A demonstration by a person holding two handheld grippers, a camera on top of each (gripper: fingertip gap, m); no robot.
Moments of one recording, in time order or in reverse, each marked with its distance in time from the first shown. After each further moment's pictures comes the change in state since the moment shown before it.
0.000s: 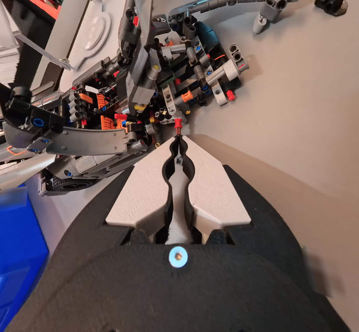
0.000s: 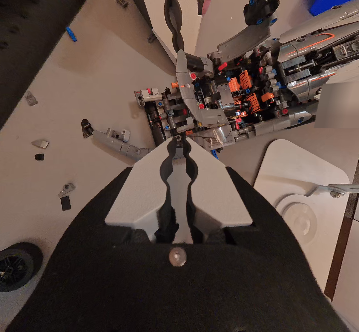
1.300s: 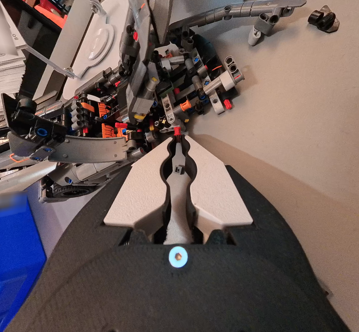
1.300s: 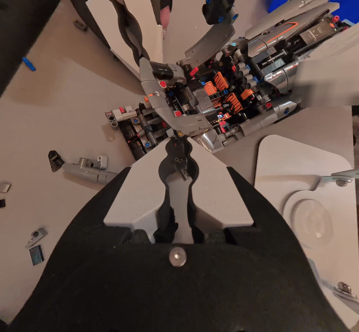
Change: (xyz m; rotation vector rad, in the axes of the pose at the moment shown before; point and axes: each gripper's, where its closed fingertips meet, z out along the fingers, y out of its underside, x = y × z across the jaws) left arm 0.001 -0.009 0.002 0.033 -0.009 -0.004; right arm 0.023 -0.002 0.022 0.095 0.123 0.125
